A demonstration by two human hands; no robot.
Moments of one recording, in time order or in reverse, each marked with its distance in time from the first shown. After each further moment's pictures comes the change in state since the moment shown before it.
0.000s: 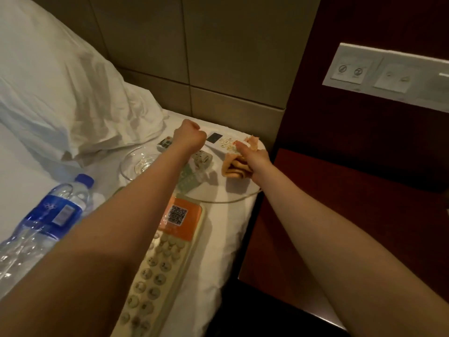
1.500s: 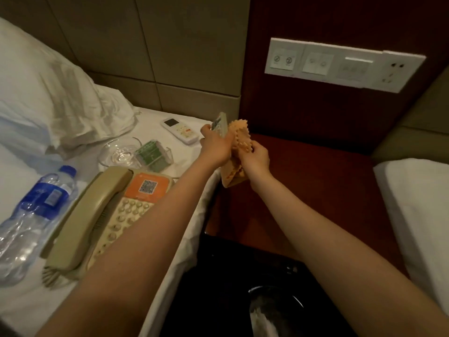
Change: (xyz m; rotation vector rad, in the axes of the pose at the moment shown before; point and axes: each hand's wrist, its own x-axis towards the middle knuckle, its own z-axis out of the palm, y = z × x) left_hand -0.153 0.053 0.071 -0.258 -0.218 0.005; right_hand -0.102 0.021 -0.094 -0.229 0.197 -0.305
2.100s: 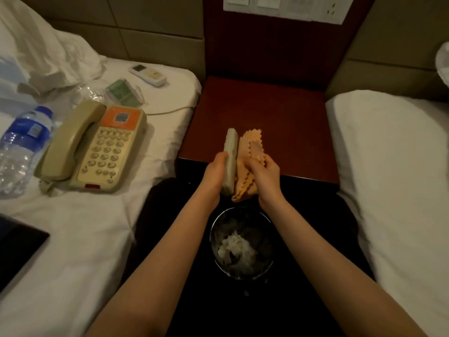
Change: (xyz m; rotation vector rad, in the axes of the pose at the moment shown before) left_hand -0.201 -0.107 0.052 -0.337 -0.277 -0.354; right_hand -0.186 0.099 -0.113 0.242 0.047 0.195
